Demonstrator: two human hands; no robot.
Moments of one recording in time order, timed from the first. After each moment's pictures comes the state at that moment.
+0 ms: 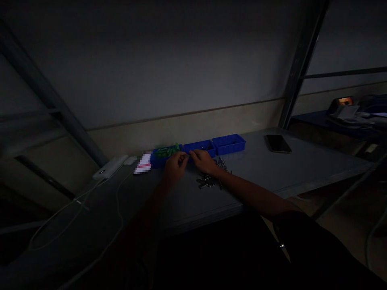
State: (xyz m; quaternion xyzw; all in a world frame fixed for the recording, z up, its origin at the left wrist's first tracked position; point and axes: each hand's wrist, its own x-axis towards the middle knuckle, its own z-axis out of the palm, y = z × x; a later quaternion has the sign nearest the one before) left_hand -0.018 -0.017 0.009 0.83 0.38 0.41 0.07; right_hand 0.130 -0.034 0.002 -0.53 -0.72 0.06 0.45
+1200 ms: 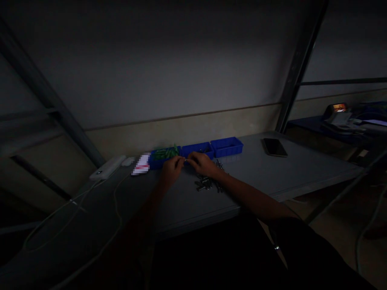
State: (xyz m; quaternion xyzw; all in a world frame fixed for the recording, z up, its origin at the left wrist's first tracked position) left_hand -0.022 -0.018 0.013 0.81 0.40 0.40 0.13; right_hand 0.143 -0.039 0.000 -0.44 -0.78 0.05 0.43
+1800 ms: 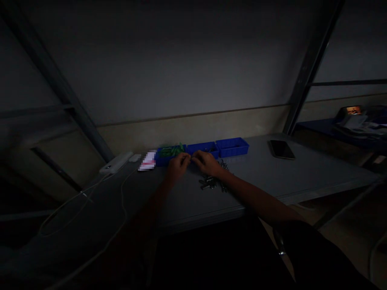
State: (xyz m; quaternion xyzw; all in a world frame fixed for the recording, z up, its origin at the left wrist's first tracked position) left_hand -0.022 -0.015 0.006 0.80 0.37 0.43 0.18; right_hand 0.140 -0.039 -0.002 -0.45 -0.78 0.05 0.43
